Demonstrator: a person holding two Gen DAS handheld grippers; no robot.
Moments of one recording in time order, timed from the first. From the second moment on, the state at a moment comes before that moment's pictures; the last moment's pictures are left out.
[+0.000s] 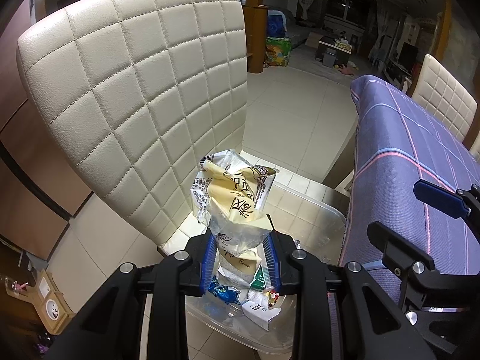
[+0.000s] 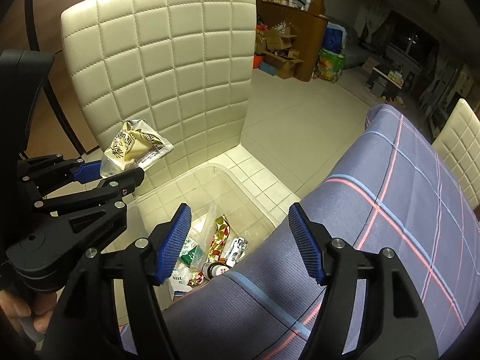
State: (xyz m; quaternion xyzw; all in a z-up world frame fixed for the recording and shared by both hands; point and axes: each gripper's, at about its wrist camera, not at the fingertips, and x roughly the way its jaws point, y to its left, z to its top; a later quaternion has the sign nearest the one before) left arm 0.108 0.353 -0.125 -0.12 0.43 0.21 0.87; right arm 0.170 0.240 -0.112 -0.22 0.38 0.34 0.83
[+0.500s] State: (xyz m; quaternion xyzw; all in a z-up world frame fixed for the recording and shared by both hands) left arm 0.108 0.352 -0.124 -0.11 0.43 0.22 0.87; right arm 0.174 0.233 -0.114 -0.21 0.39 0.33 0.83
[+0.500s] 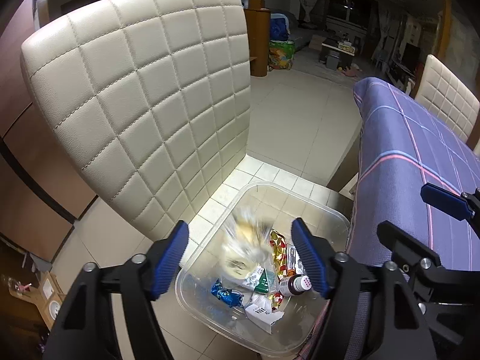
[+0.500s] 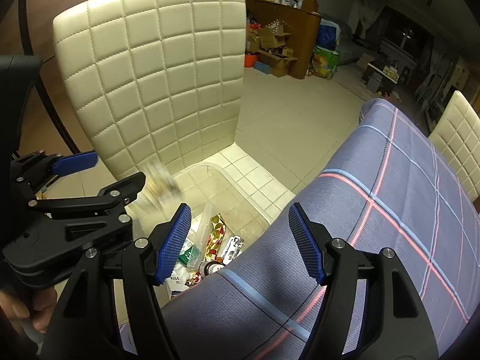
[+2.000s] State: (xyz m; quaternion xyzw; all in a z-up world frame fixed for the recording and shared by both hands) left arm 0.053 0.159 0.018 -0.06 0.23 0.02 0.97; right arm 0.055 0.016 0.025 -0.13 0.19 0.09 0.97
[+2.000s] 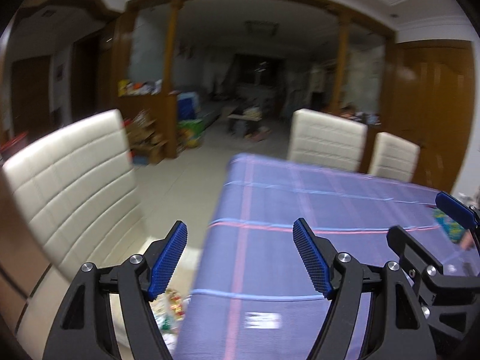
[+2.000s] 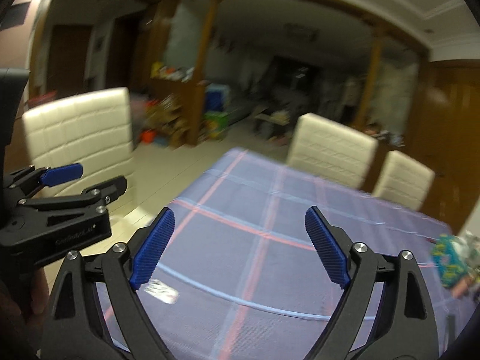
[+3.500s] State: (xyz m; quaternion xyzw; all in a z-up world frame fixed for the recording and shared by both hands) left arm 0.018 0.018 0.082 0.00 0.15 -0.05 0.99; right arm -0.019 -0.145 0.078 -0.05 0.08 -0.02 1.00
